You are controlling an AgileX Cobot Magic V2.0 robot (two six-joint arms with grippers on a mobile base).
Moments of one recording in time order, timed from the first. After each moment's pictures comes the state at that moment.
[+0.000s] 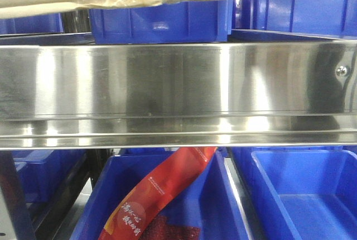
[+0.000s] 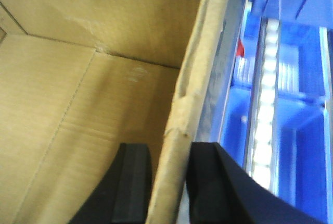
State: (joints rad) left arm -0.50 1.34 -1.78 0.33 1.24 -0.38; right arm 0.41 1.41 -1.88 0.02 1.25 0.07
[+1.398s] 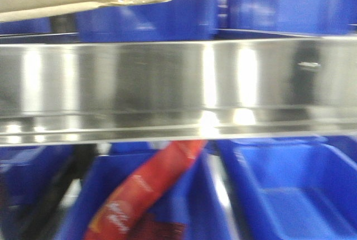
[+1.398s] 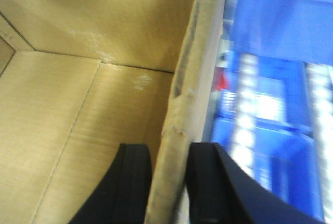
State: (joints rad) left arm -0.50 1.34 -1.78 0.35 1.22 -0.38; right arm 0.41 1.41 -1.88 0.01 1.11 0.06
